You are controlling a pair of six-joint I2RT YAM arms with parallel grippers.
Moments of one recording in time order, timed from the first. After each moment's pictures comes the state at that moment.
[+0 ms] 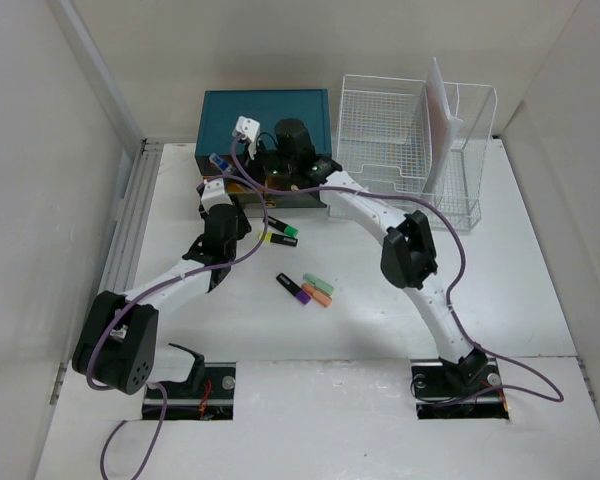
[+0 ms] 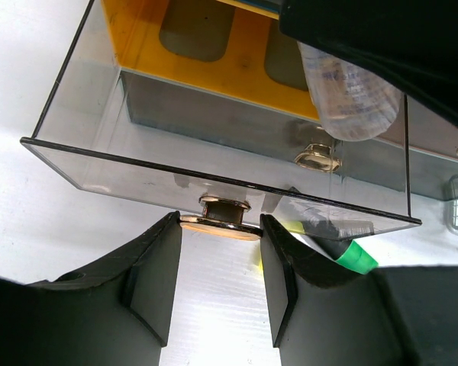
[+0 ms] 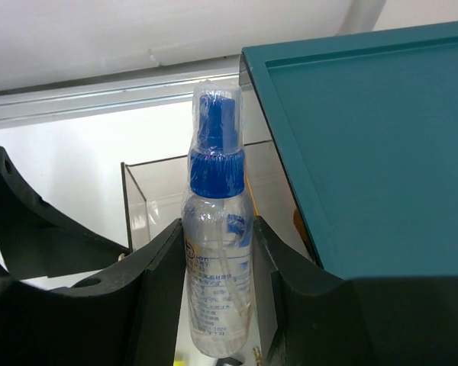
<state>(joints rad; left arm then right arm) -0.39 1.32 0.61 0.31 -0.44 -0.42 0.72 2.44 2.36 -0.15 -0.61 -0.20</state>
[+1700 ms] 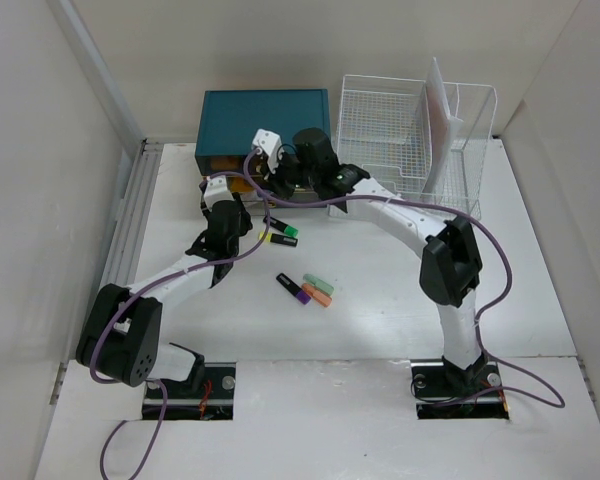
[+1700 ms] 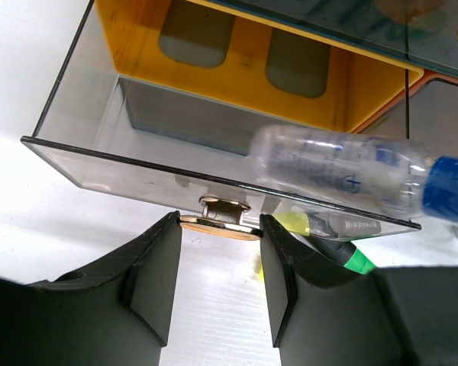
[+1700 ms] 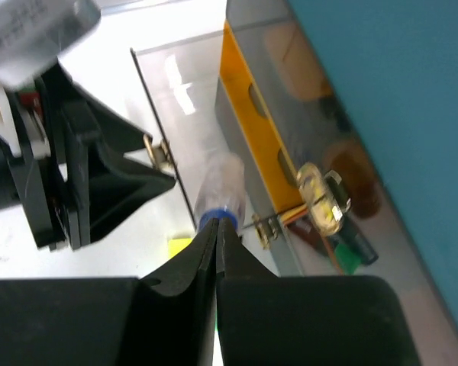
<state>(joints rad) -0.40 1.36 0.65 0.31 -0.46 -0.42 0.73 2.06 1.89 -0.22 -0.39 -0.32</state>
